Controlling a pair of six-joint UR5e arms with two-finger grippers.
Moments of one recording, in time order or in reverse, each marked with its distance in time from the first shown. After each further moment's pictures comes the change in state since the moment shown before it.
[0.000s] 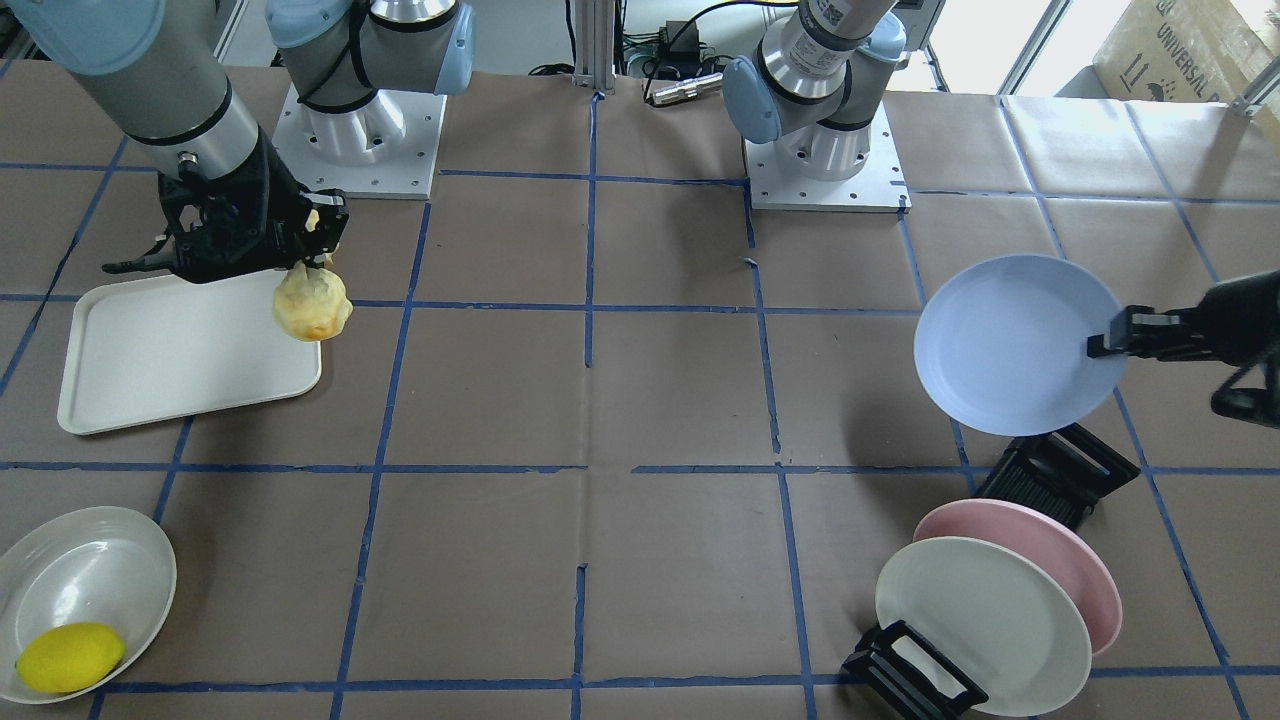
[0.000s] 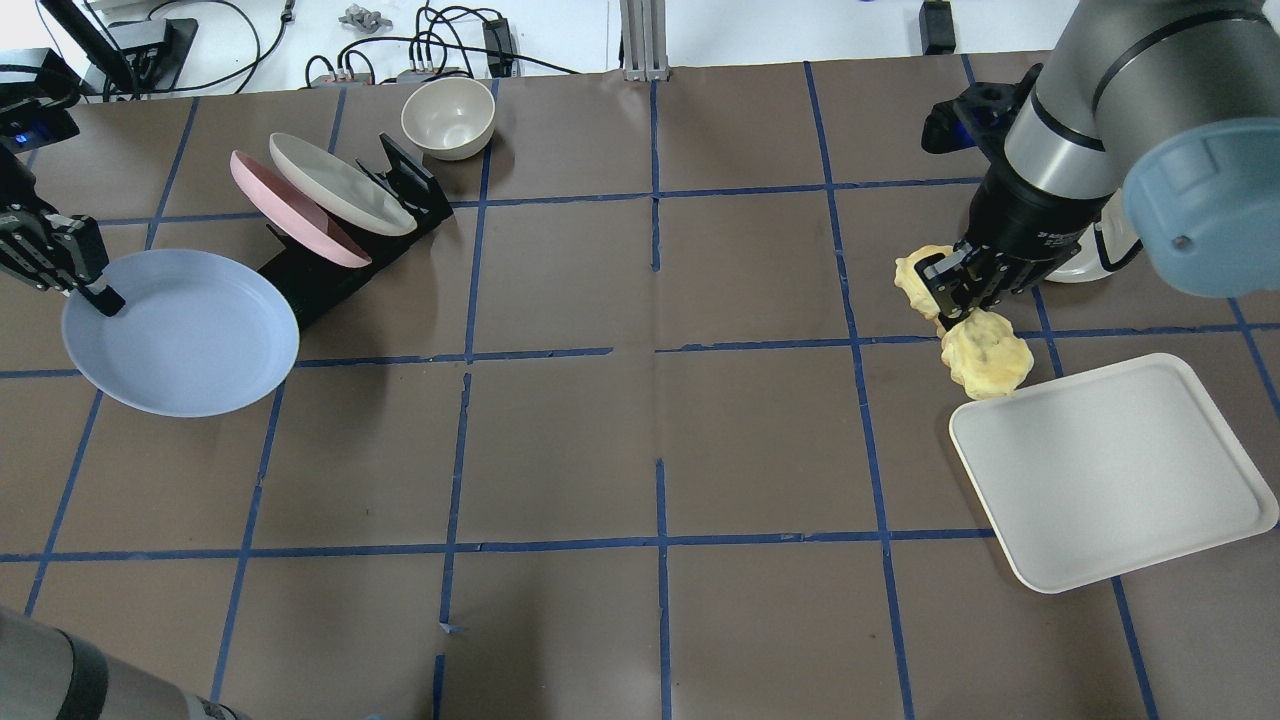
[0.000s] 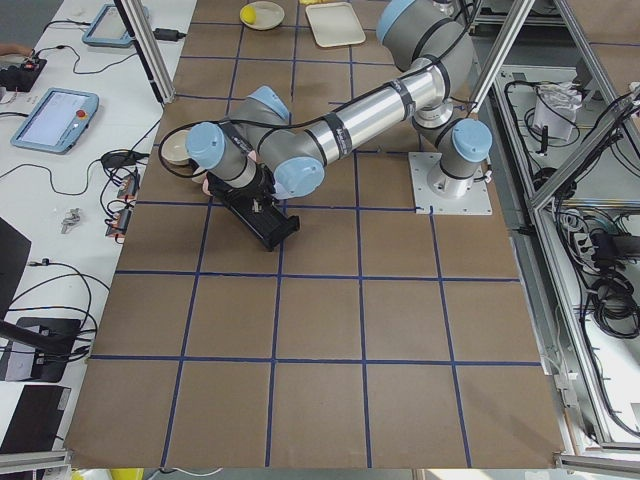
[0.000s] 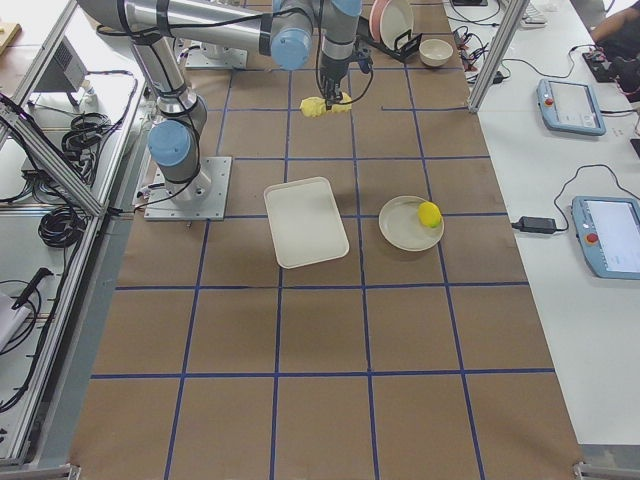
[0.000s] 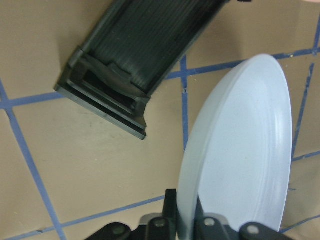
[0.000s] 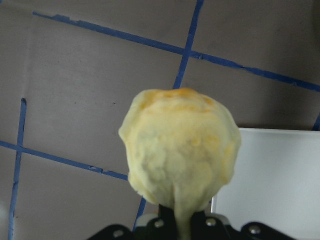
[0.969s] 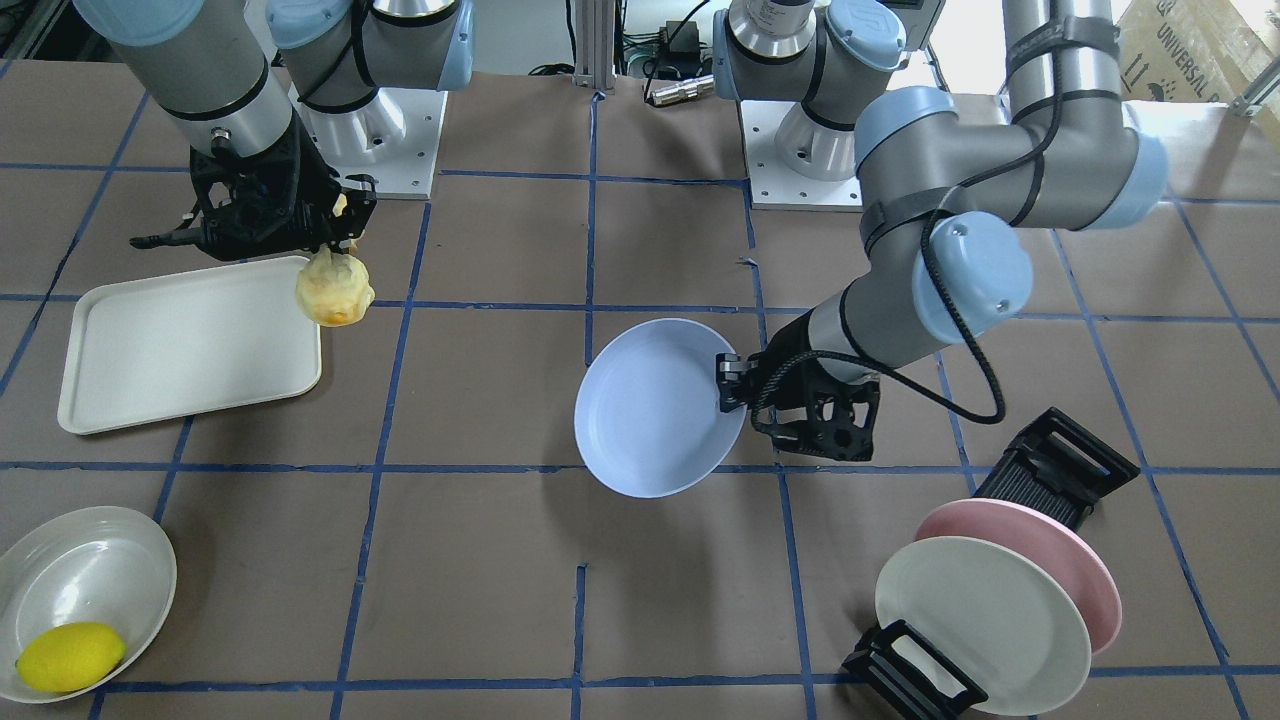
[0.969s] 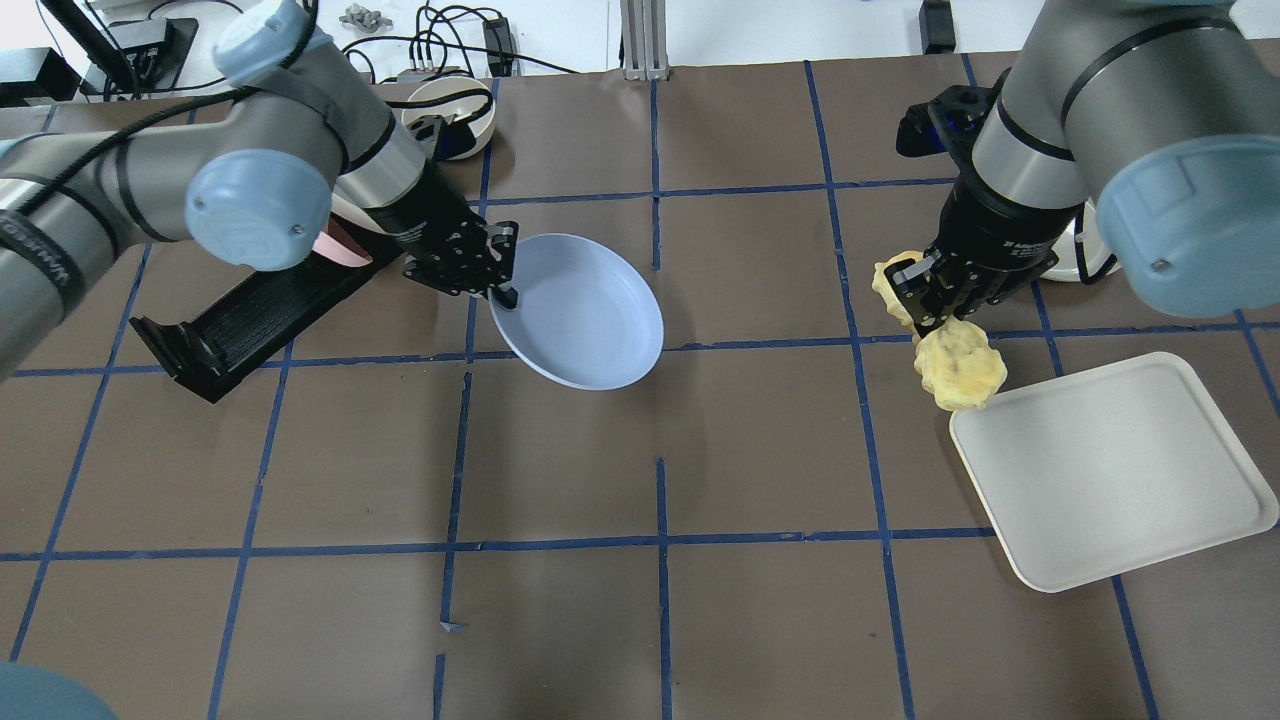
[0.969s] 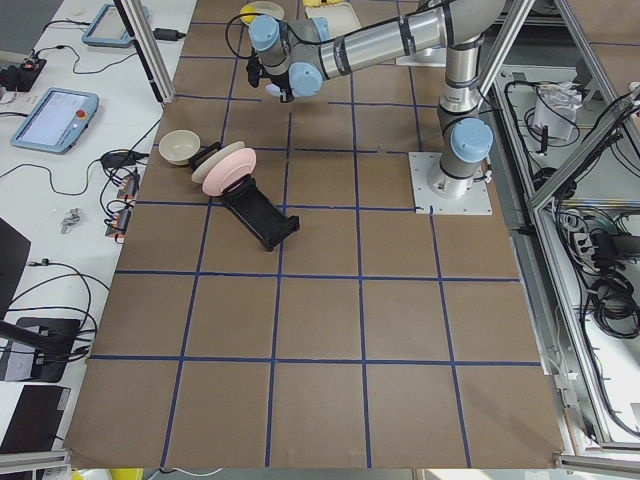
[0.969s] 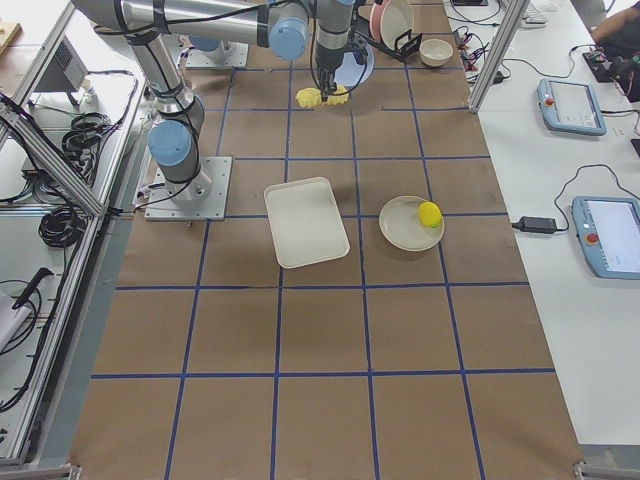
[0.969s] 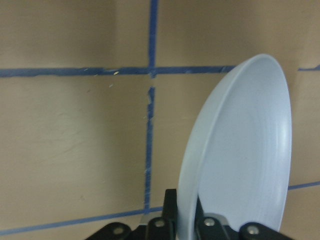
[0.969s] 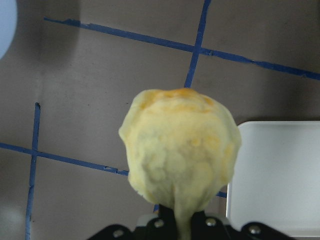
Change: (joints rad) left arm -0.517 0.000 -0.281 0.561 -0.335 -0.546; right arm 0.041 -0.019 0.004 0.004 0.001 0.081
